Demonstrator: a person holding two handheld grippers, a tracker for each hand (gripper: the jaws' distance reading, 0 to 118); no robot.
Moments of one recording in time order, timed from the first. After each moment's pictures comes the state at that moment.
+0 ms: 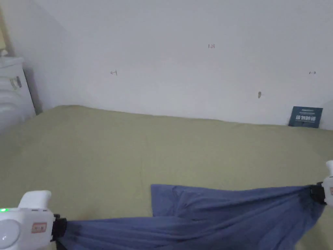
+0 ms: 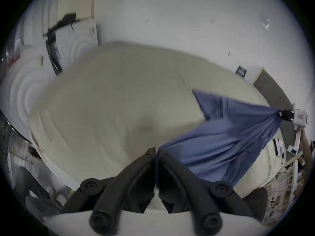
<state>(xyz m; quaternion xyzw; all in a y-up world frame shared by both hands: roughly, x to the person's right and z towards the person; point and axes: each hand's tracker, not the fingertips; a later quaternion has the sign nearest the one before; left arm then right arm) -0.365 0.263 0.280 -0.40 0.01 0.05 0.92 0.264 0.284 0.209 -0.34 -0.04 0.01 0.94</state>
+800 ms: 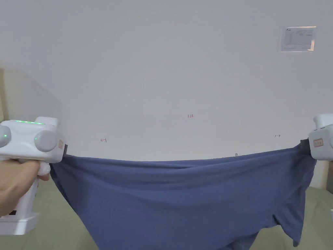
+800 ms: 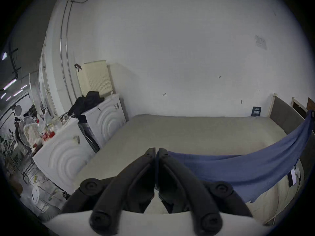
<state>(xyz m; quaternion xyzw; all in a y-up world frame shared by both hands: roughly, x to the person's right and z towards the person) -0.339 0.494 0.197 -0.22 0.11 -0.05 0.97 0.259 0.504 0.222 -0.16 -0.13 0.03 0.98</state>
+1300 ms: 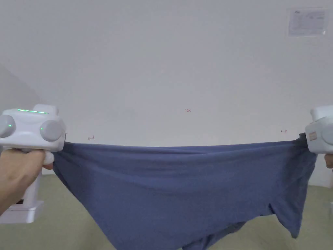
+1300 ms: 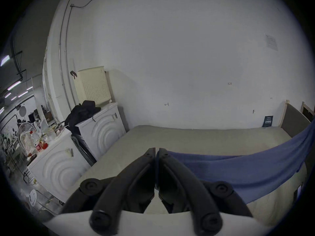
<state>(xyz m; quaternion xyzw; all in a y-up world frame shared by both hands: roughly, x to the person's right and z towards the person) -0.314 0.475 0.035 -0.19 0.14 -0.06 0.97 0.268 0.471 0.072 -0.17 -0.17 0.06 0.97</state>
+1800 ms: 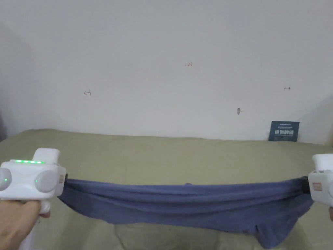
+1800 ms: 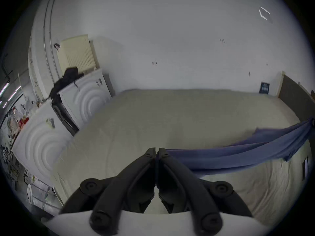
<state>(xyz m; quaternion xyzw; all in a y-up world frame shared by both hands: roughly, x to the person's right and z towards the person) -0.324 0.266 0.082 -0.33 0.09 -0.06 0.94 0.274 0.263 0.144 -0.30 -0.14 0.04 0.94</state>
